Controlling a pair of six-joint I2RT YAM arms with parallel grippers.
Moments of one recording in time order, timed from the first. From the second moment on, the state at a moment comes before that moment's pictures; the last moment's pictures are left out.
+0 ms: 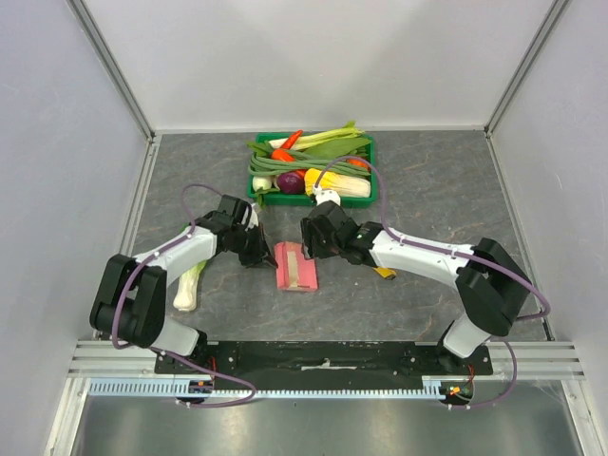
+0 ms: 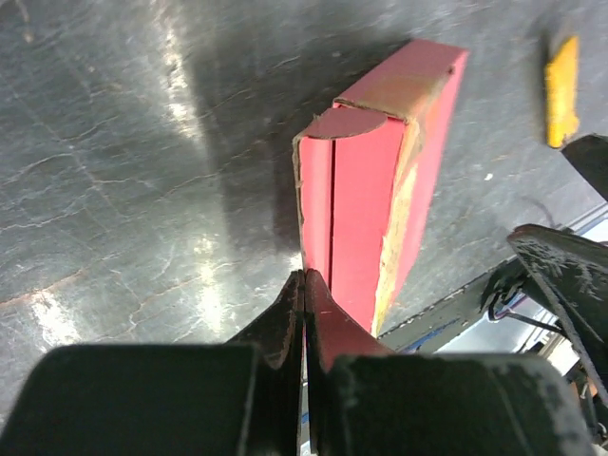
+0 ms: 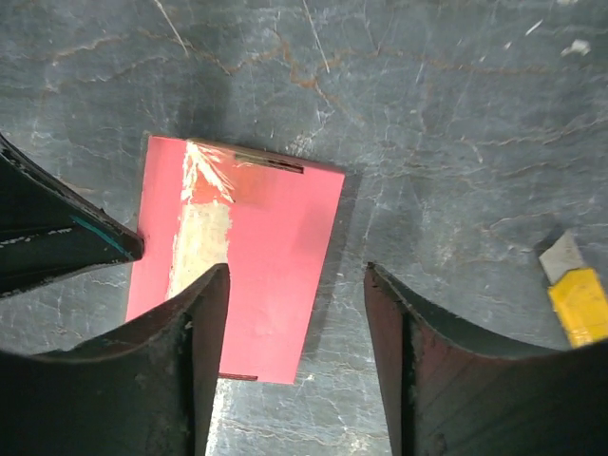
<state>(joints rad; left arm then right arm) -0.34 1.48 0.77 -0.43 0.45 -0.58 0.89 1.64 1.07 -0.25 0.20 0.59</state>
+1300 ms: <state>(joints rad) -0.35 1.40 0.91 -0.58 0.47 -0.50 0.97 1.69 1.03 -0.29 0.22 0.57</state>
